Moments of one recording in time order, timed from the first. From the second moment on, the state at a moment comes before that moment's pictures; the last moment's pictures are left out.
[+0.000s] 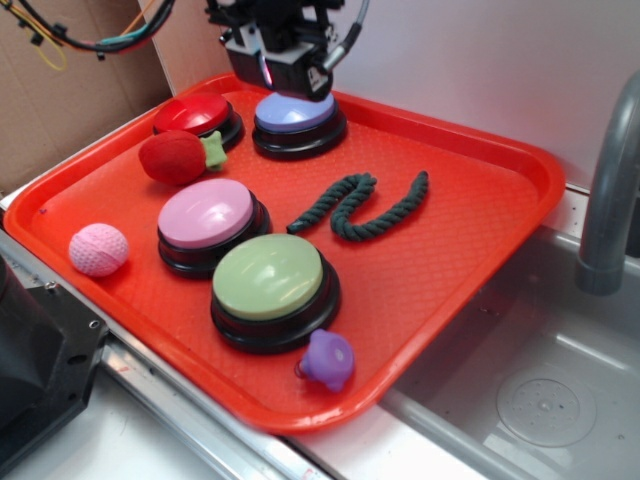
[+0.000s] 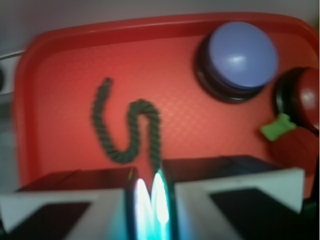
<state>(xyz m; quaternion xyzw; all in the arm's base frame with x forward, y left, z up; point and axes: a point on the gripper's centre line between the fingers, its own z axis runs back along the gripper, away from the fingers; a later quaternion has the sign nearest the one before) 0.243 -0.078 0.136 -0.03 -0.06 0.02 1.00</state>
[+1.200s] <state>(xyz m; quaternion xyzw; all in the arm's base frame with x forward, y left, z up) 0.286 -0.097 0.022 -0.02 -0.01 -0.11 0.99</state>
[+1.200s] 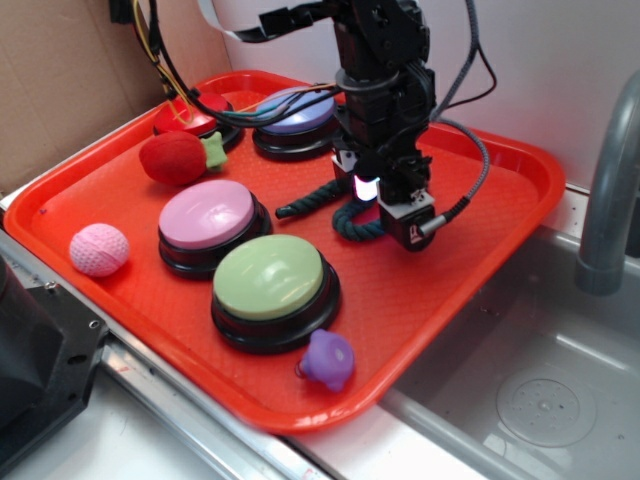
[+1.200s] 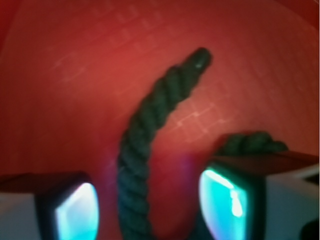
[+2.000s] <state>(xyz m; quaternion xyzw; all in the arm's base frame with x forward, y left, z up) 0.270 -0.054 0.087 0.00 -0.04 0.04 1.00</state>
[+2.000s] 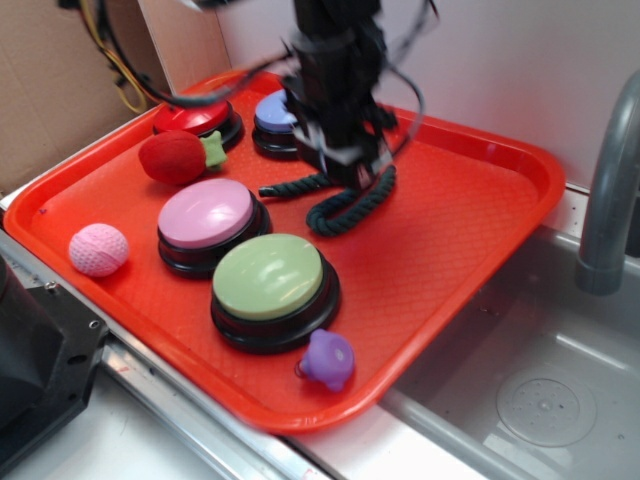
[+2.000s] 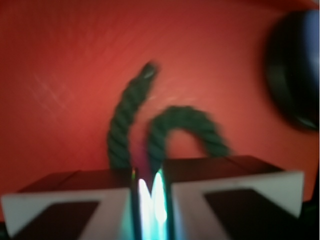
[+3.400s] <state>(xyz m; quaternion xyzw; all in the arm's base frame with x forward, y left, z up) 0.252 -0.078 0.020 -0.10 0.00 0.07 0.99</state>
